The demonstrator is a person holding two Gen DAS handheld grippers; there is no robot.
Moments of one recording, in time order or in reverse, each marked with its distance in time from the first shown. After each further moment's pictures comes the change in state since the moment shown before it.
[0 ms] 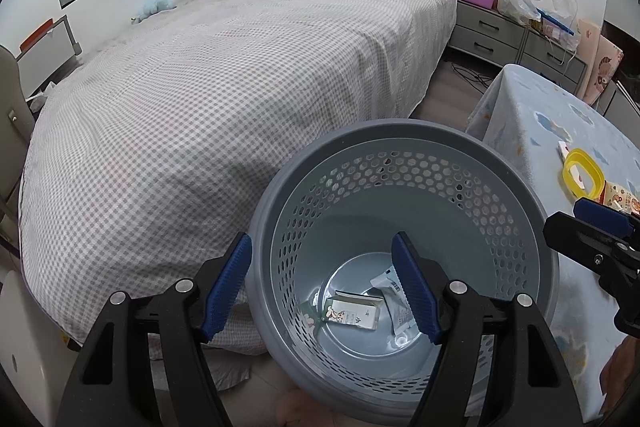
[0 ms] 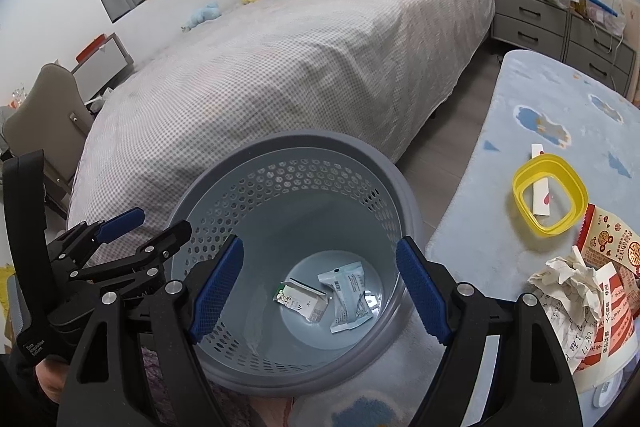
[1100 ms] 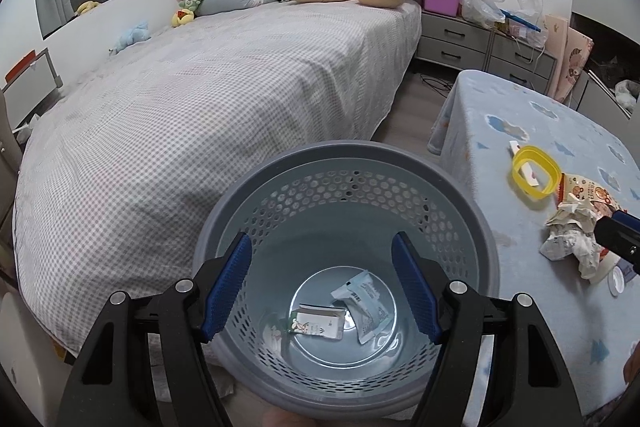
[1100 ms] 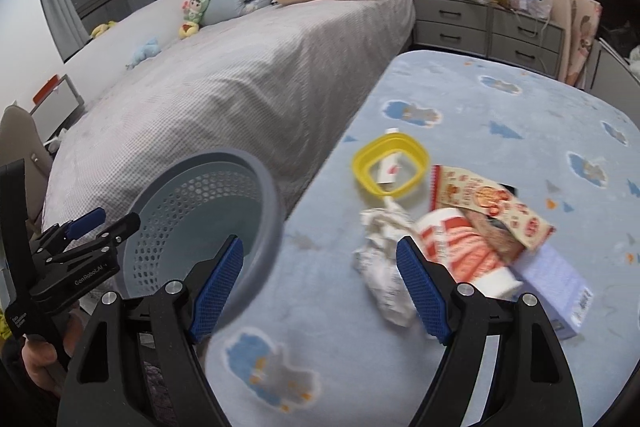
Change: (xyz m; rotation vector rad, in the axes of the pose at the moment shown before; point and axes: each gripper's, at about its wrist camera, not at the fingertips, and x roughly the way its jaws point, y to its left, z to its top) left arm -0.028 -0.052 0.002 0.077 -0.081 -0.066; right arm -0.088 -0.080 -0.036 0.133 -0.093 -0.194
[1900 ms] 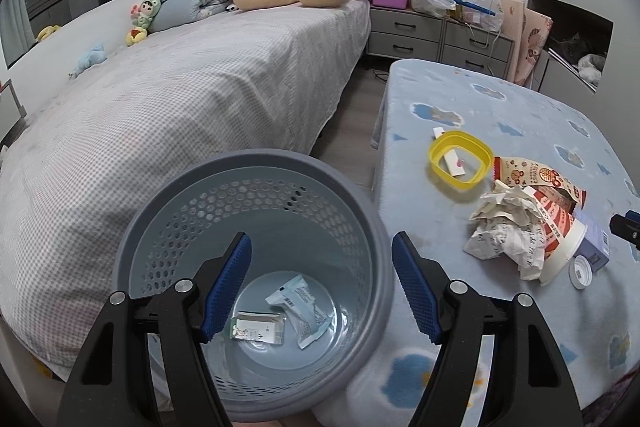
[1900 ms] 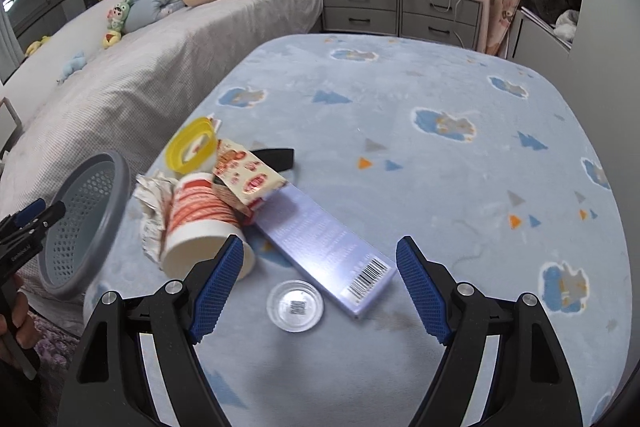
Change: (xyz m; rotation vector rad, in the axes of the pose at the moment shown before) left arm -0.004 -0.089 -0.002 0.100 -0.010 -0.106; right arm -0.041 -0.153 -0.031 0.096 0.047 -0.224
